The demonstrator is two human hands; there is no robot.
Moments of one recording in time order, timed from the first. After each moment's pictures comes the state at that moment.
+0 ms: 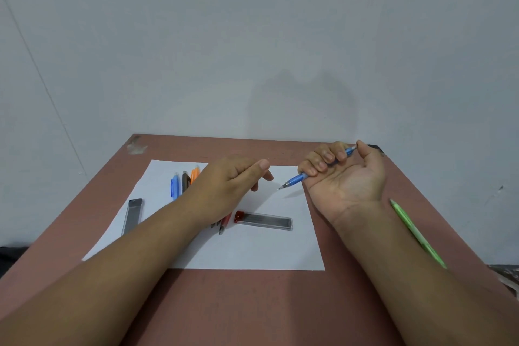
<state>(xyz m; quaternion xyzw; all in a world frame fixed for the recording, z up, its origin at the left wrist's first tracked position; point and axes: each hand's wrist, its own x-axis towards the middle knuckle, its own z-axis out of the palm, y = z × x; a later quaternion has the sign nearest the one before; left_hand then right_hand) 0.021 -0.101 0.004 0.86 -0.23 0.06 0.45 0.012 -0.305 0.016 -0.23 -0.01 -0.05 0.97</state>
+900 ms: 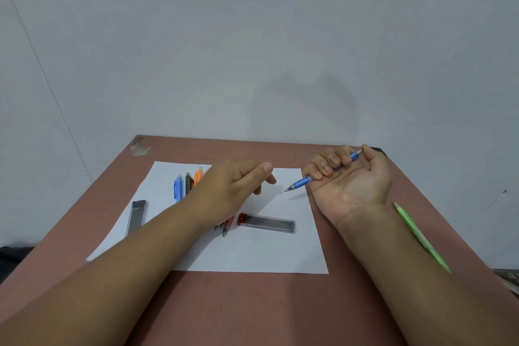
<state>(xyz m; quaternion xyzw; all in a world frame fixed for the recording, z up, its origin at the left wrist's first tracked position) 0.024 -0.100 0.002 0.86 -0.24 0.06 0.44 0.011 -0.306 0.016 -0.24 0.00 -0.07 0.97</state>
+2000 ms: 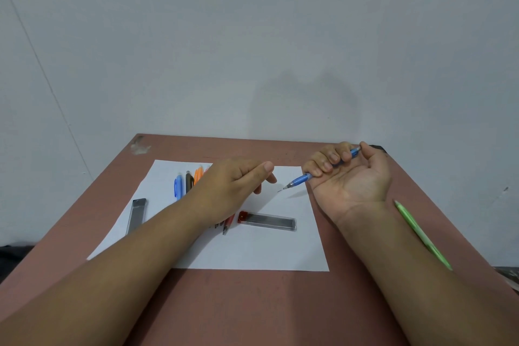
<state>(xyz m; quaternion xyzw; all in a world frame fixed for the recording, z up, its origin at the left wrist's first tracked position) 0.024 -0.100 0.001 0.86 -0.24 0.05 0.44 0.010 -0.304 0.016 -0.24 -0.01 -0.07 0.97</state>
